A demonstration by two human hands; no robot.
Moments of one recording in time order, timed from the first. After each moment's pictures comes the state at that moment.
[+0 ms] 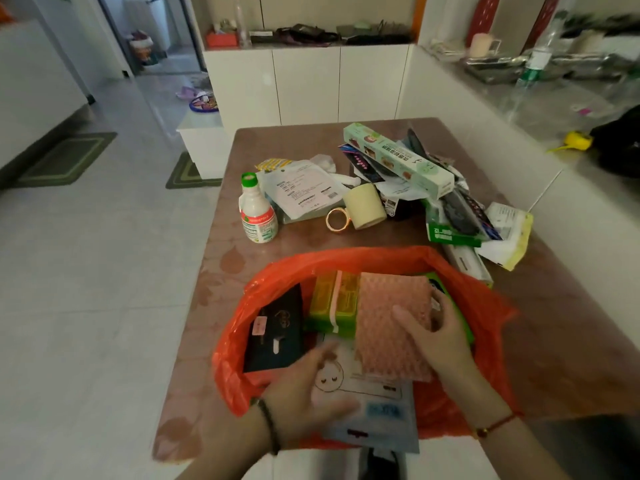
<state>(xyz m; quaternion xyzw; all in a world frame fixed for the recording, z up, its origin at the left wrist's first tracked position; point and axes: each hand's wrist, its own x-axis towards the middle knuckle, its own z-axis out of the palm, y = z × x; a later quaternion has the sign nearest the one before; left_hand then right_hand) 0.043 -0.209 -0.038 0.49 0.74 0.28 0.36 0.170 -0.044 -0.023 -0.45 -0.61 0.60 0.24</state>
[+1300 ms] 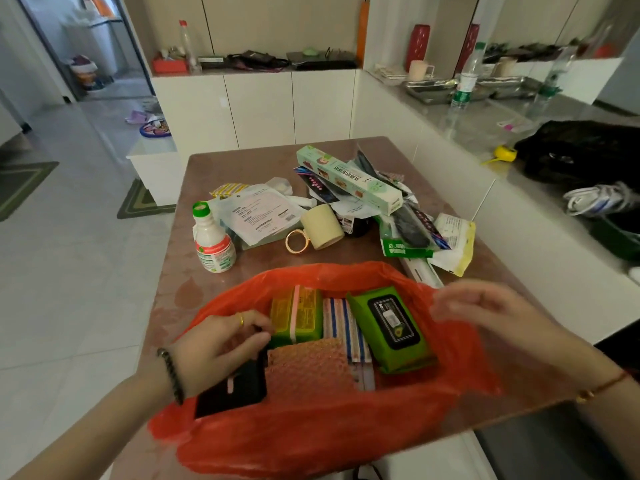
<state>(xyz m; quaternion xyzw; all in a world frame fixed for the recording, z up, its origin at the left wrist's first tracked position) -0.041 -0.186 0.023 0.61 0.70 0.28 0.23 0.258 0.052 0.044 -0.26 -0.78 0.56 0.12</state>
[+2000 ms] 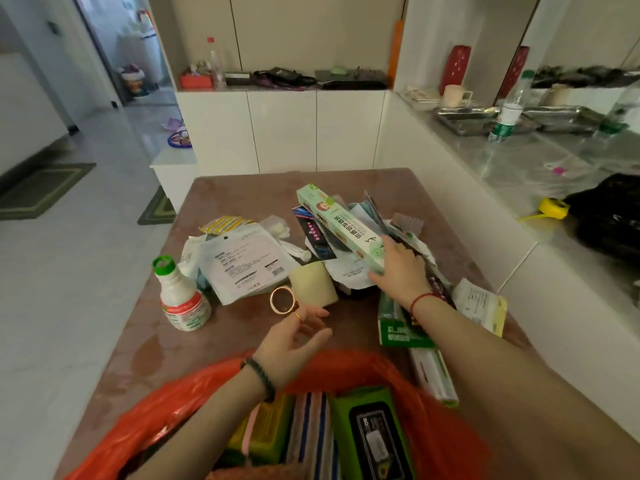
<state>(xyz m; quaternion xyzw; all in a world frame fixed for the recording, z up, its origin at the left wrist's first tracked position) -0.027 0.020 -0.001 0.43 0.75 0.41 0.28 0.039 0.257 -0.018 -0.40 -0.90 0.10 0.11</state>
